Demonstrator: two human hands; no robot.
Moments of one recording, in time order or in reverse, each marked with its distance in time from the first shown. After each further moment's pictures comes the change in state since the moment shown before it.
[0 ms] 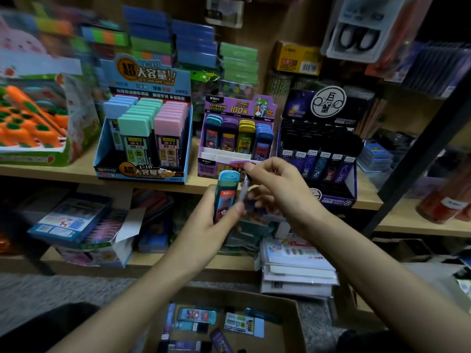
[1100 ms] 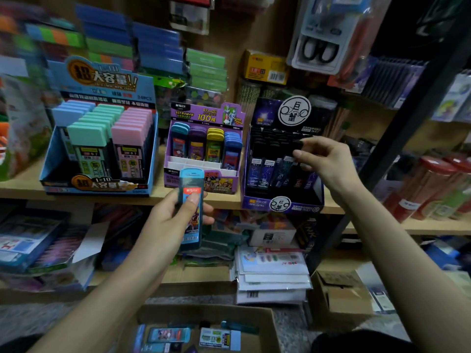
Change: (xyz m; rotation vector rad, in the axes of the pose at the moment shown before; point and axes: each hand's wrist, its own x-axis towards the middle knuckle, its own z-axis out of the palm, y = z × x) left_hand 0.023 -0.006 0.002 -0.232 0.141 -0.130; right_hand 0.052 -0.001 -0.136 -0.311 0.370 -0.343
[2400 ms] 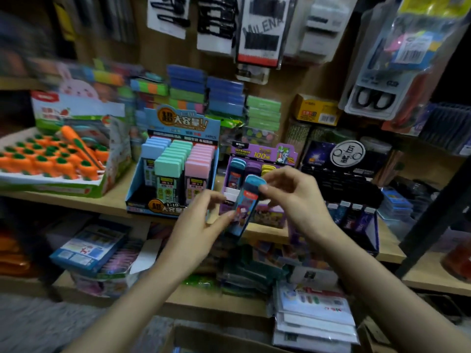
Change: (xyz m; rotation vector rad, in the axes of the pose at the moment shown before) left_hand 0.020 0.037 -0.052 0.674 0.108 0.253; right_hand -0.035 -0.078 0.119 0.105 -0.291 -0.105
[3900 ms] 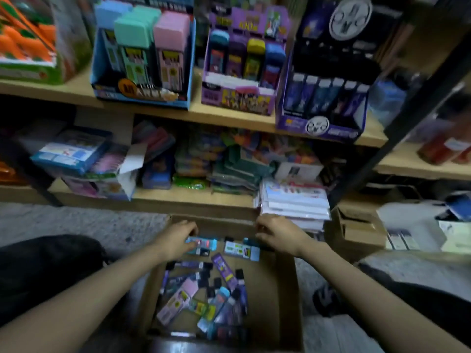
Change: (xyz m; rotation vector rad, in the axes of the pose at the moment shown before) left_hand -0.161 -0.160 0.070 0.511 -0.827 -0.272; right_hand -0.196 0.190 0.013 -0.786 -0.743 0.226
